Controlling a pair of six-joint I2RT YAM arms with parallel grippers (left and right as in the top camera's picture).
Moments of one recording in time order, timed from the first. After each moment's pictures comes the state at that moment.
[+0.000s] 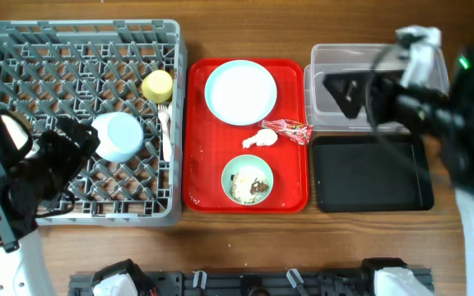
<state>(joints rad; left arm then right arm) 0.37 1.06 1.43 -1.39 0.25 -0.58 0.02 1.22 1.47 -0.90 -0.74 0.29</state>
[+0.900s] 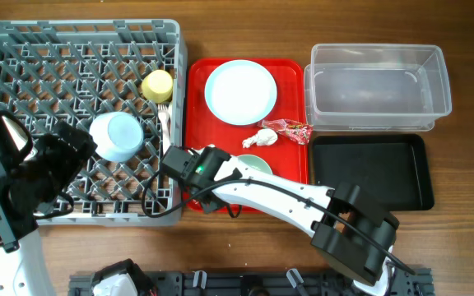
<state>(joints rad) 0.37 1.06 1.43 -1.41 0.17 -0.57 1.07 1.98 1.48 -1.06 0.15 0.58</state>
